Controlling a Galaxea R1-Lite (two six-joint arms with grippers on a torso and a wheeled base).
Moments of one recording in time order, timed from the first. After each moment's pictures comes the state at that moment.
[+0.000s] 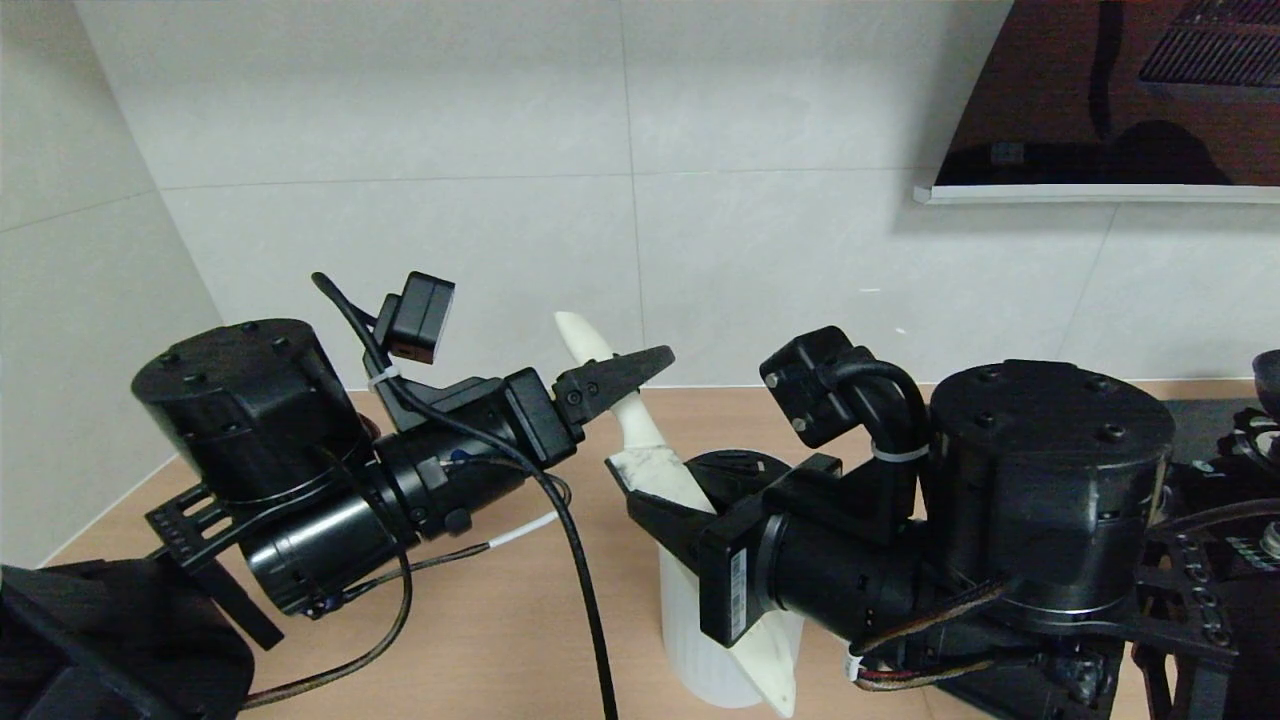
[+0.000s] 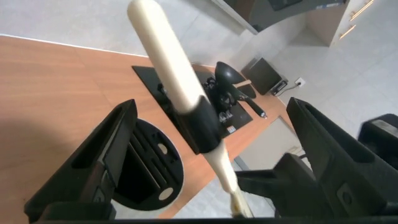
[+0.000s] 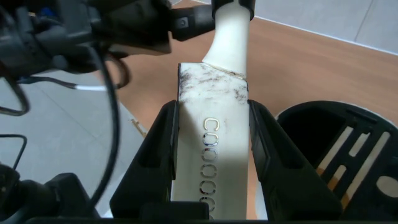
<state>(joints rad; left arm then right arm) -0.56 1.67 -0.61 -1.13 -0.28 -0.74 1.04 1.70 -0.85 -0.72 -0.18 0.22</state>
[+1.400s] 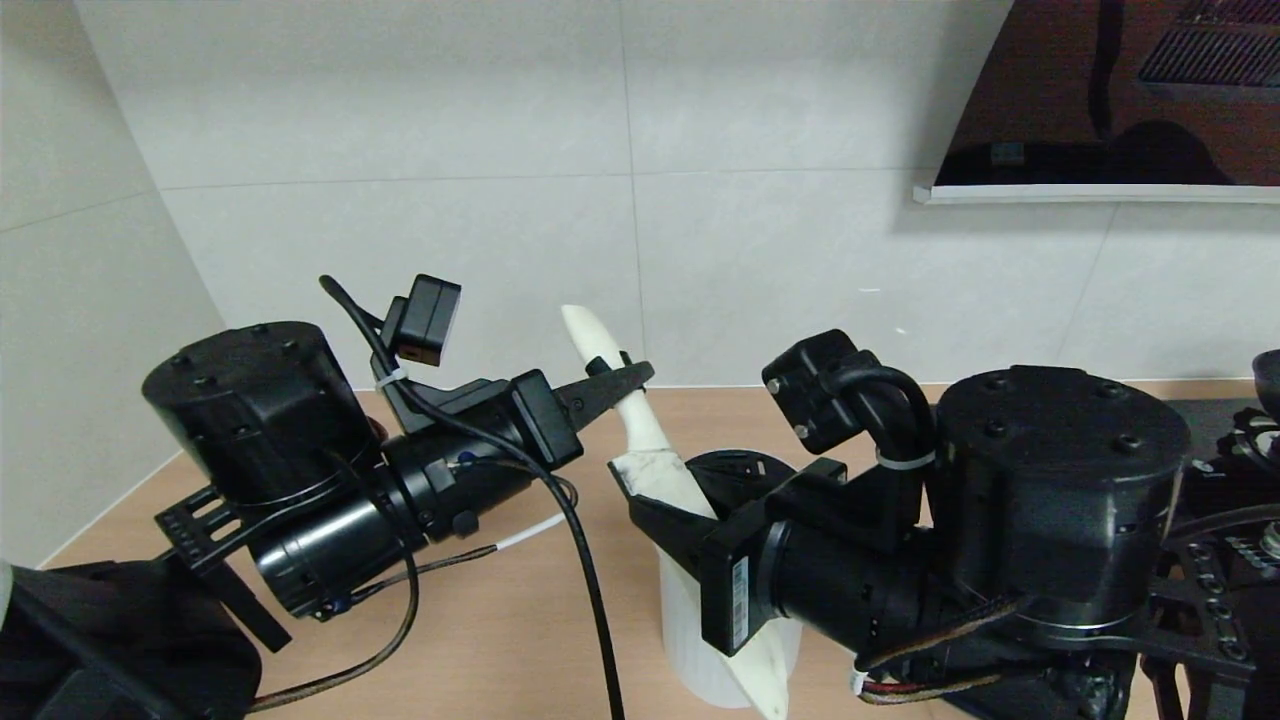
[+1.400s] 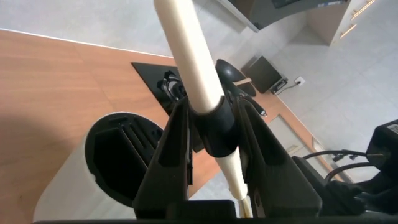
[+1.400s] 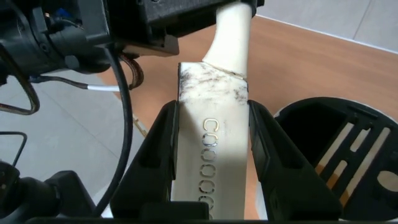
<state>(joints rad) -0.58 1.68 -0.61 -1.13 -0.27 -0.74 1.04 1.69 -0.84 -0.72 -0.21 0.22</state>
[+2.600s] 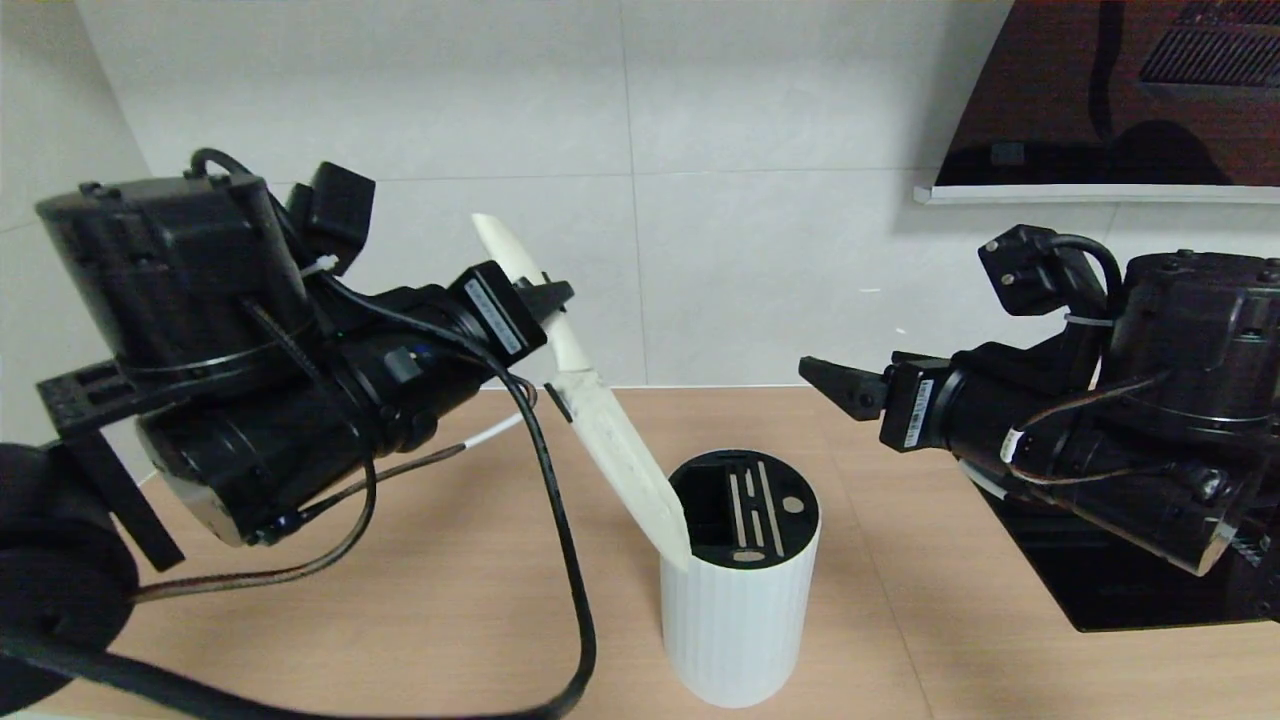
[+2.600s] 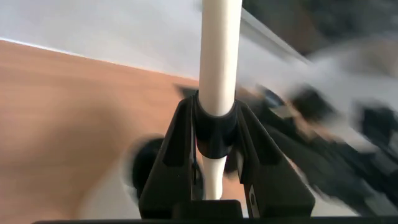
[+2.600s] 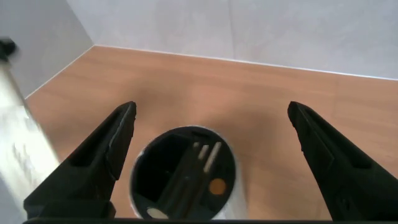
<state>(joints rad) -0.59 1.54 -0.89 -0.63 0.17 -0.62 0.66 1.58 -0.79 -0.71 -0.18 0.22</state>
